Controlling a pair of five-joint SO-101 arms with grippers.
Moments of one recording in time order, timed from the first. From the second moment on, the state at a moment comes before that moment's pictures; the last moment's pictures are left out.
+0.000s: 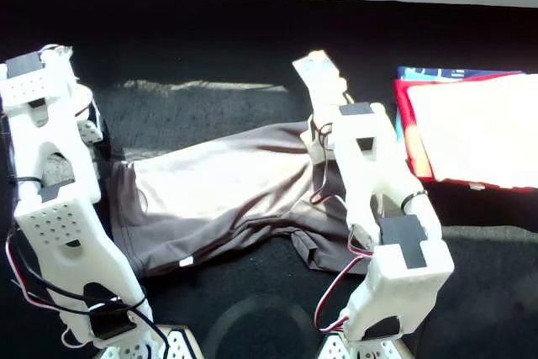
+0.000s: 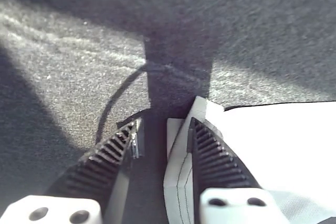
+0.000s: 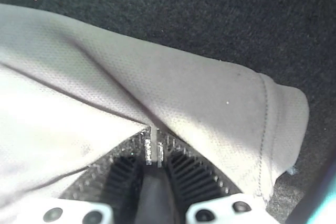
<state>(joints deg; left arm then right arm) -27.4 40.3 -35.5 95.3 -4.9 -12.6 13.1 13.9 49.8 20.2</state>
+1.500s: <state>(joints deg) -31.7 43.6 -26.5 100.1 -2.6 -13.9 12.1 19.3 42.5 20.2</state>
